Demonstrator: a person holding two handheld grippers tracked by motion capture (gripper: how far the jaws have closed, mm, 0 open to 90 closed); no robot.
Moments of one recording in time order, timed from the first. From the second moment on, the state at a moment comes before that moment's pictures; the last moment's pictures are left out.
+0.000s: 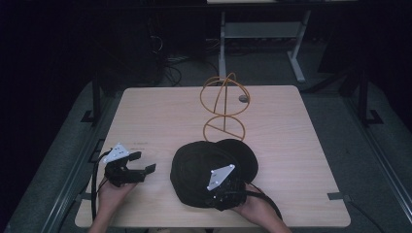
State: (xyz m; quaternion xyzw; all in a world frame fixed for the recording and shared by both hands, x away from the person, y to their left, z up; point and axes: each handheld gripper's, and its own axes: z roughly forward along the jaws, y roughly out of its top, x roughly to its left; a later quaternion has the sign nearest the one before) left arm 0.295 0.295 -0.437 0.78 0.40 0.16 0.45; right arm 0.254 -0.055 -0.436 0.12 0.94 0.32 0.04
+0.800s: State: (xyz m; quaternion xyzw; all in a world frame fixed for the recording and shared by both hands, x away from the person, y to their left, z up) left arm 0.295 0.299 -0.436 0.77 0.41 0.15 0.46; right arm 0.250 -0.057 -0.424 0.09 0.94 0.33 0.03
